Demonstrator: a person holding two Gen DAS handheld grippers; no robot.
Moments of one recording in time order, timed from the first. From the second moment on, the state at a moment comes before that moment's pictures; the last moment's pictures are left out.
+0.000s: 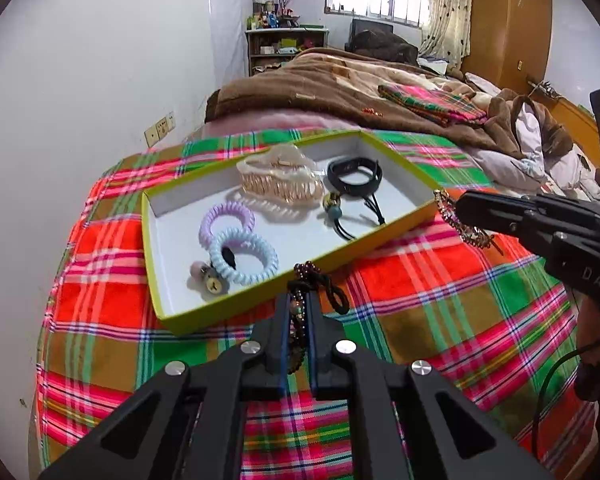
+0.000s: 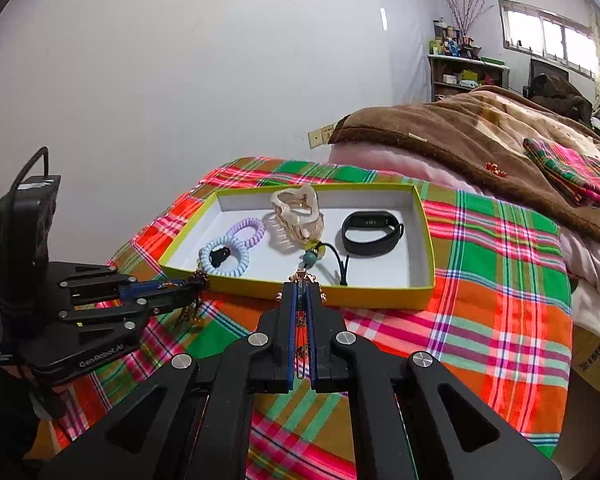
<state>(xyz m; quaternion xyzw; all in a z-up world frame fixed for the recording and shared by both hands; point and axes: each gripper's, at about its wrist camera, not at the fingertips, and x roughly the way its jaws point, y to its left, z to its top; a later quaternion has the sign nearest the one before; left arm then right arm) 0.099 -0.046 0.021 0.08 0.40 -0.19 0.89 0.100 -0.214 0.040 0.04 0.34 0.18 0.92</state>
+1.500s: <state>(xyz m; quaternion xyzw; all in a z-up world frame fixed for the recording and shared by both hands) 0.212 -0.022 -0.001 0.00 0.43 -0.17 0.89 0.201 -0.229 -0.006 0.01 0.41 0.13 0.90</state>
